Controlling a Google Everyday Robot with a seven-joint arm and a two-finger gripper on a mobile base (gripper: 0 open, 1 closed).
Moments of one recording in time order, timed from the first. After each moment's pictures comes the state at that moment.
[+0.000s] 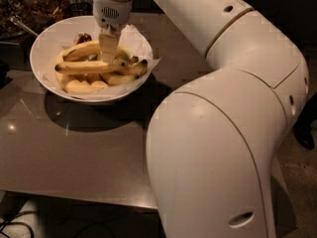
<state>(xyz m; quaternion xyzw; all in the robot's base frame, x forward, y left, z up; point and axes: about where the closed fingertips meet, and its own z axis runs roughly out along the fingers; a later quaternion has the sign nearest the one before) 0.638 0.117 0.925 -0.70 0.70 0.07 0.11</state>
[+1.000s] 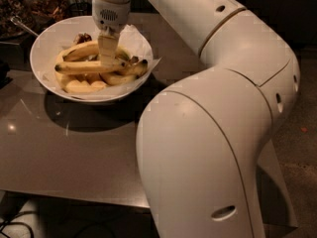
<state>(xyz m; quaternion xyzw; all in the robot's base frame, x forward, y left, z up) 0.643 0.120 0.919 -0.71 0.70 0.07 0.10</state>
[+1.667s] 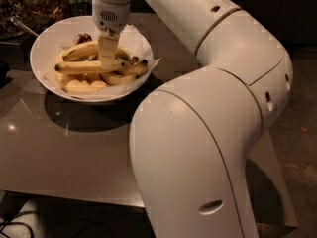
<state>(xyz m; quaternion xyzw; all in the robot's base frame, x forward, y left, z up) 0.648 0.121 0.913 -0.71 0.70 0.07 0.09</state>
